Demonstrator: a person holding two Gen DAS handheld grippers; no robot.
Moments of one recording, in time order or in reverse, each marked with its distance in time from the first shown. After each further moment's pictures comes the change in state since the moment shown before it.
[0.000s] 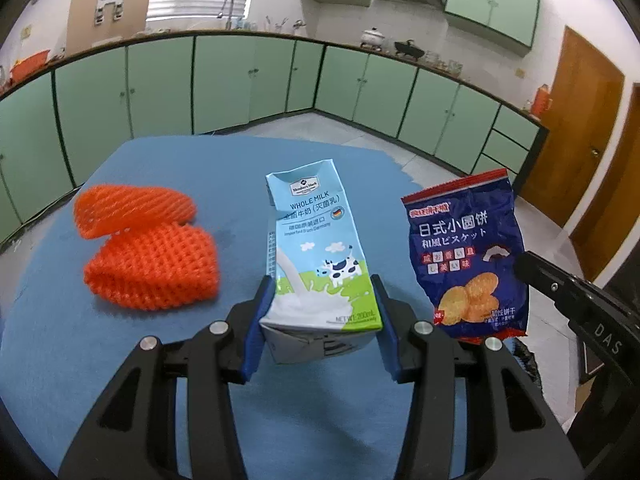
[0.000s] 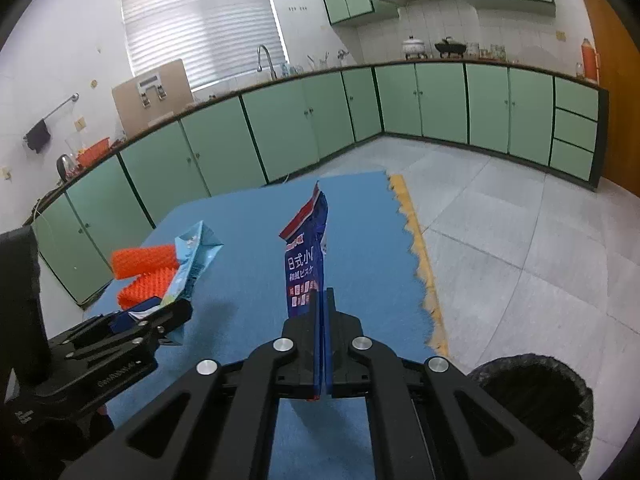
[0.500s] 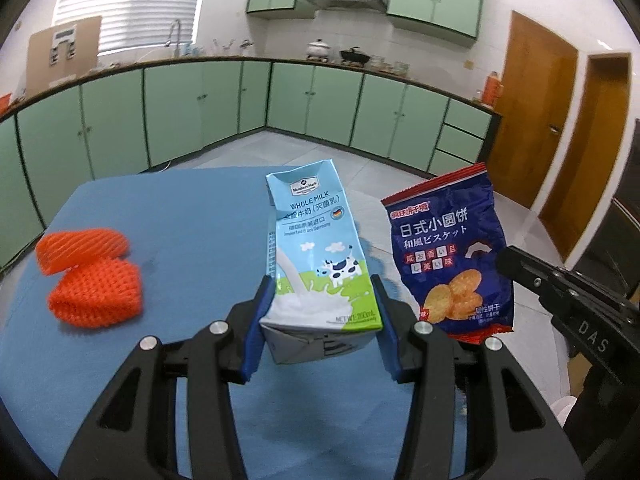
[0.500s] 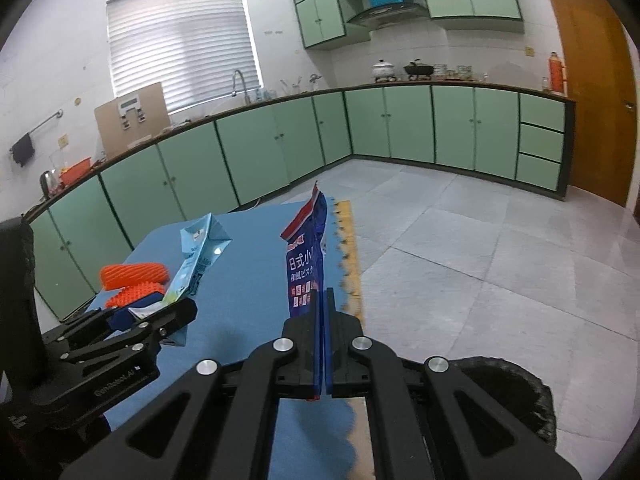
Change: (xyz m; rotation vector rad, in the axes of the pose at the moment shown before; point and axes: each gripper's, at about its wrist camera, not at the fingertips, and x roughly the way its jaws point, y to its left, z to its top) left arm -0.021 -0.090 -0.004 0.130 -0.052 -0.115; right arm -0.061 -0.046 -0.005 0.031 -0.077 -0.113
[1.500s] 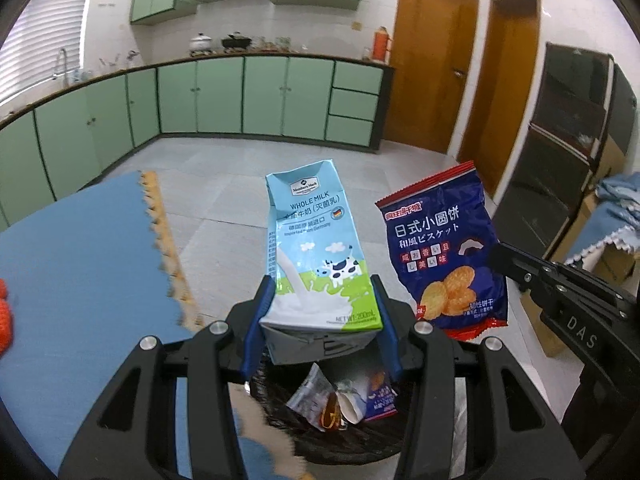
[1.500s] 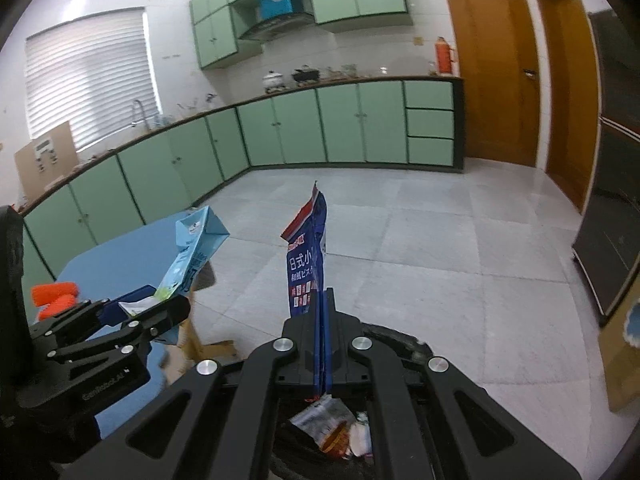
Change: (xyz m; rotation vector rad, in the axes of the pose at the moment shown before) left arm 0.032 -0.171 -0.051 0.240 0.076 -0.279; right arm -0.093 -0.147 -0.058 0.186 -0.024 -0.311
